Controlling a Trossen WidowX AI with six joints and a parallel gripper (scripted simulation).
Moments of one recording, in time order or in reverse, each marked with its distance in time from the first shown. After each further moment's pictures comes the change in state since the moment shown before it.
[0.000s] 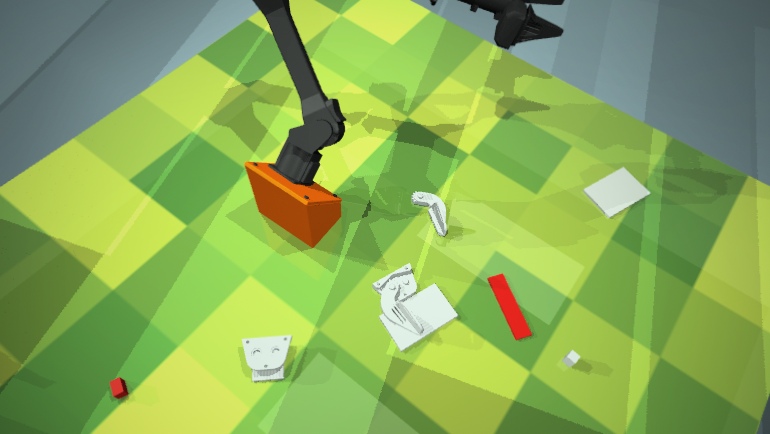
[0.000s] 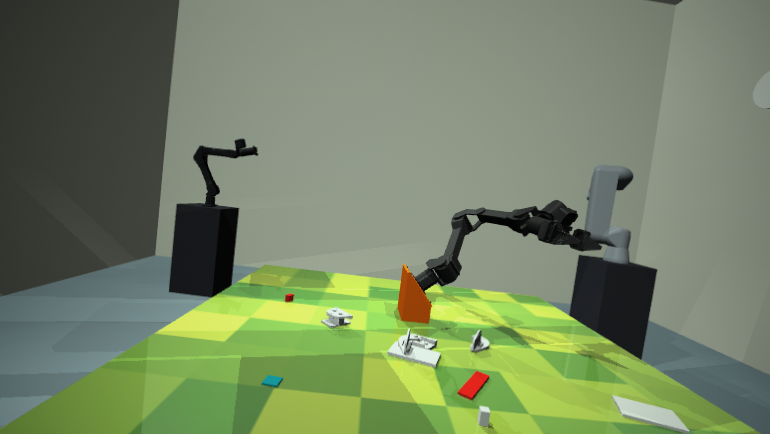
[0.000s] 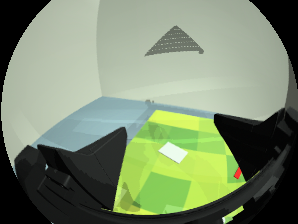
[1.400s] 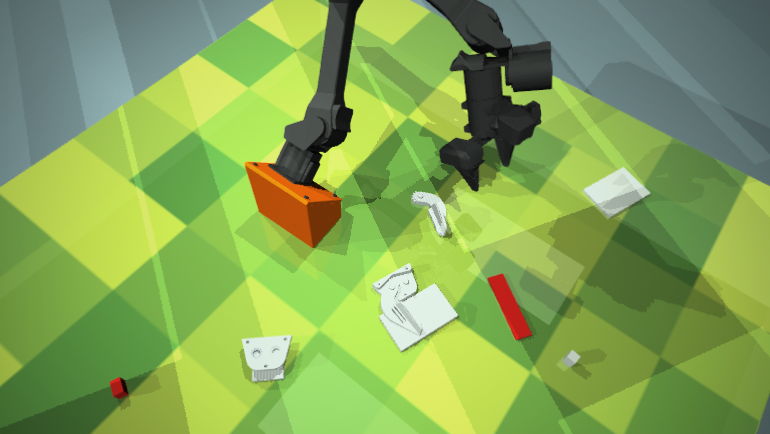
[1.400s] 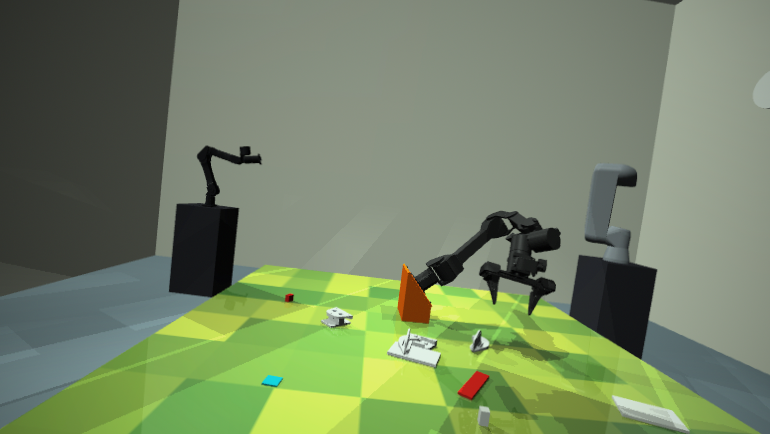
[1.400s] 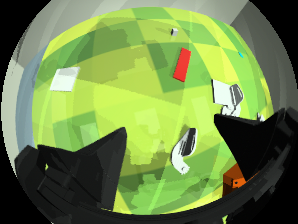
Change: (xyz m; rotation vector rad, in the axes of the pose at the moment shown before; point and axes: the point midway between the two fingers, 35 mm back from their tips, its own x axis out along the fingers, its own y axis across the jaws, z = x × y) arm 0.006 -0.177 -0.183 0.292 0.969 -0.495
